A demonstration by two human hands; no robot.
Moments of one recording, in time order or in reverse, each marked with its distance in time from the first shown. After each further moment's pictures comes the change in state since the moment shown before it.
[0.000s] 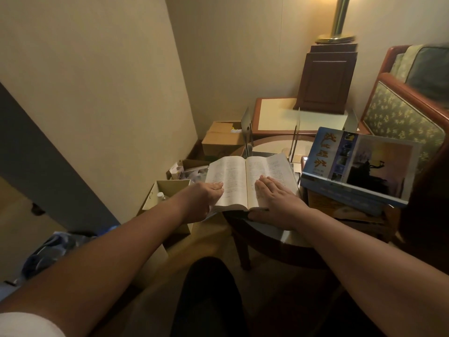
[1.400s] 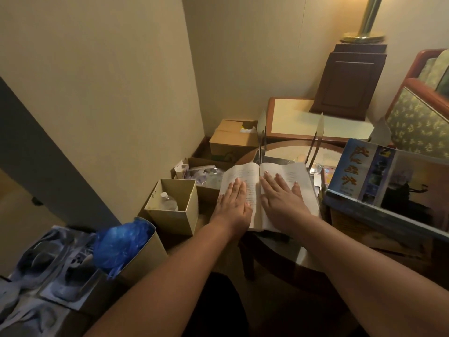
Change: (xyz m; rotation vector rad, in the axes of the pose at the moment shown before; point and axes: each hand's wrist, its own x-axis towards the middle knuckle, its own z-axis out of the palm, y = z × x) left_hand 0.058 0.040 0.045 -0.495 -0.043 -0.523; right_hand 0.070 -0.003 0.011 -0.009 0.098 0.056
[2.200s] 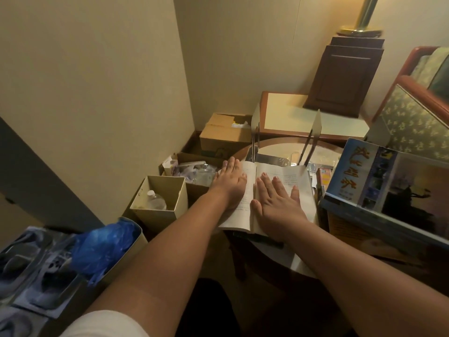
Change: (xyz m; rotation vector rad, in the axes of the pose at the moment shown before) left_hand 0.099 -0.007 -0.014 -0.027 -0.027 -0.048; right_hand 0.006 0.000 0.011 -0.092 -0.046 0.082
